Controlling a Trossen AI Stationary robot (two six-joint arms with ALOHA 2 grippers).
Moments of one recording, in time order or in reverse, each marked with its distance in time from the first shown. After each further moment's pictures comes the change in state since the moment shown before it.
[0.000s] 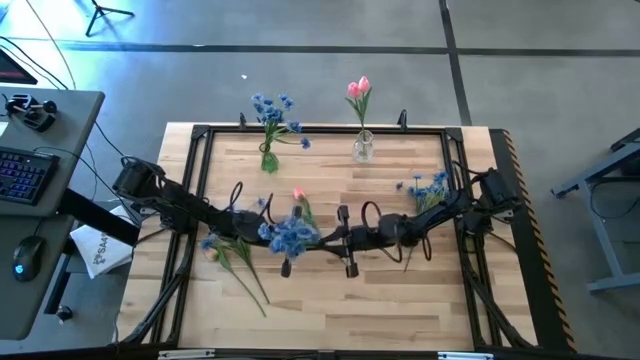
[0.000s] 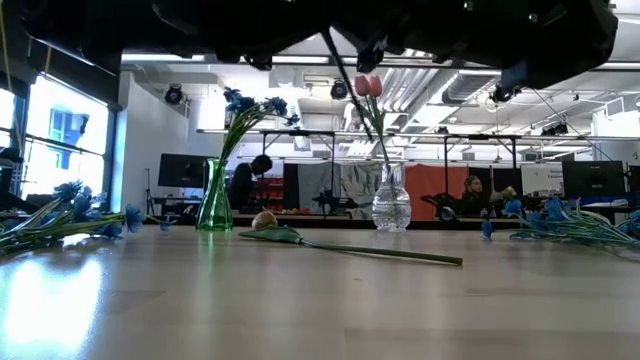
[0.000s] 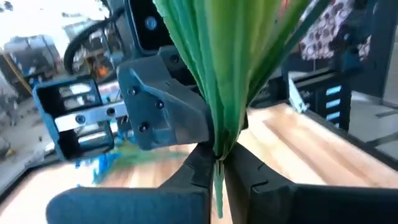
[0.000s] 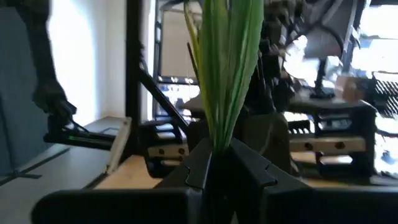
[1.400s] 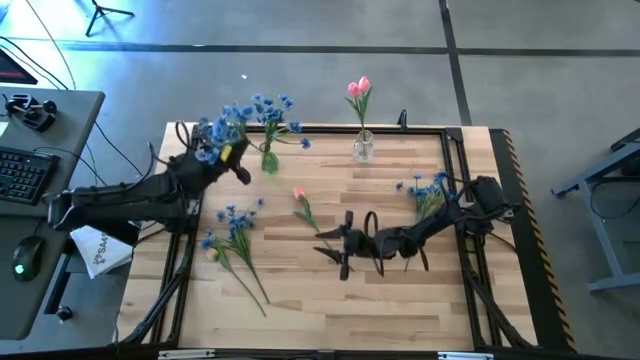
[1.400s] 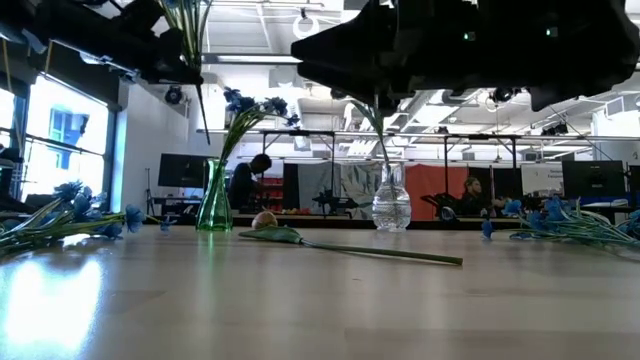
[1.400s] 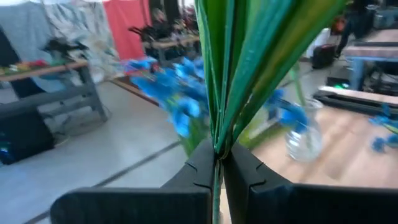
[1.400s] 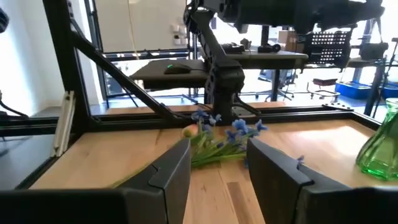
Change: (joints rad) left arm 0.577 -0.996 -0.230 -0.793 -0.451 -0.151; right arm 0.081 0.092 0.000 -0.025 0.318 0.103
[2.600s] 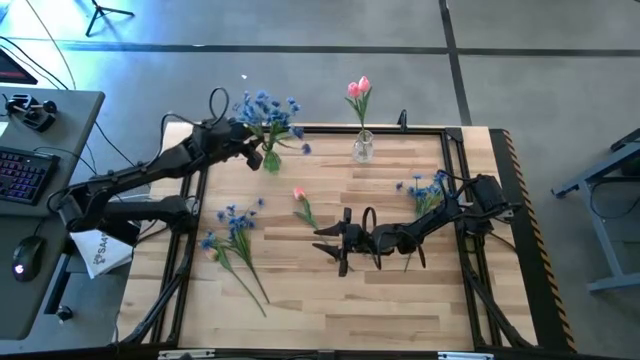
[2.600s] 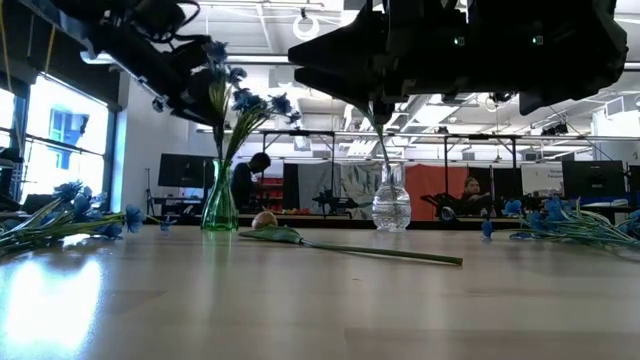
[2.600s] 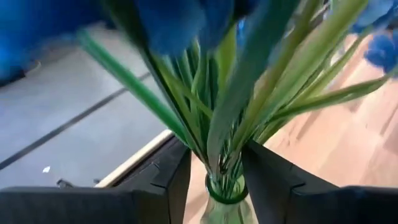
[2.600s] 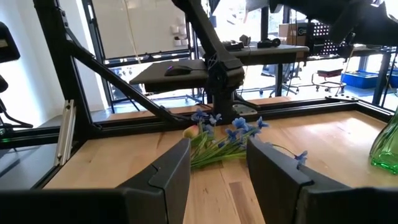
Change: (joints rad) left arm 0.366 0.358 0.250 -0.298 0.422 -0.035; right arm -0.035 0.000 0.000 -0.003 -0.038 0.068
